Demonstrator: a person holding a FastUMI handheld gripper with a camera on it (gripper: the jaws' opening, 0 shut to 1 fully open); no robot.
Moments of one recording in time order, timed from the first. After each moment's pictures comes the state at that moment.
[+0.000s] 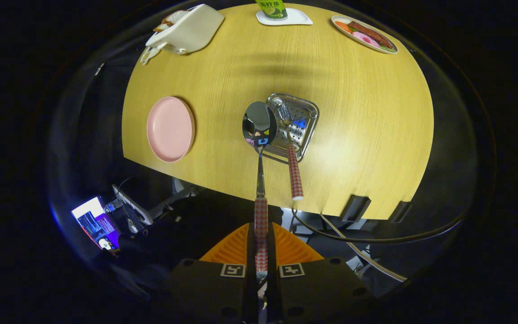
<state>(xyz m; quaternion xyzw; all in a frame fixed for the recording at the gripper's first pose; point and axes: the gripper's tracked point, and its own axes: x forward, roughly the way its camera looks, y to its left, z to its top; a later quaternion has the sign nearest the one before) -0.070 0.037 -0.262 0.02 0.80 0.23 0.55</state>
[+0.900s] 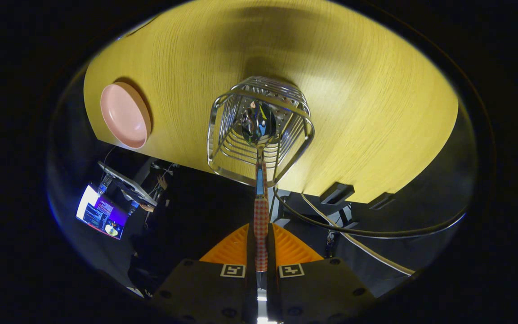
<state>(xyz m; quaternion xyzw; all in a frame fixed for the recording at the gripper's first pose) -0.025 0.034 -0.314 -0.05 0.91 0.20 0.37</state>
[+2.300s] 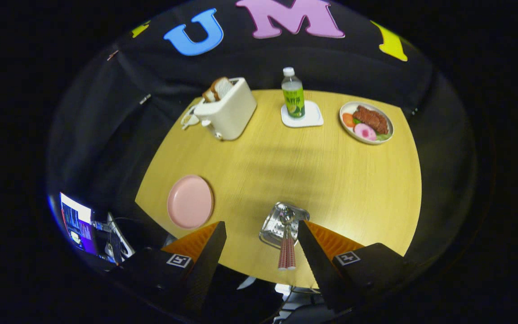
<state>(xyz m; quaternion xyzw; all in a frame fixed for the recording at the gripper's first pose) 0.057 0.066 -0.215 0.11 0.45 0.28 0.84</state>
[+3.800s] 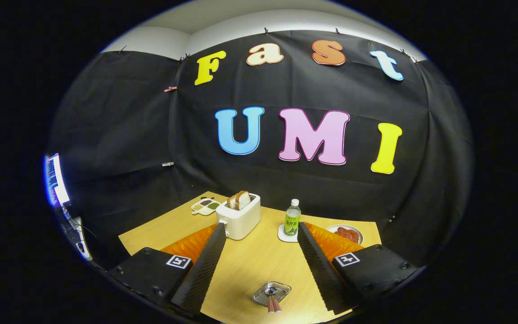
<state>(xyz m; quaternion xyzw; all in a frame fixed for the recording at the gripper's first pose) 0.056 0.043 -0.054 0.06 0.09 0.28 0.96</state>
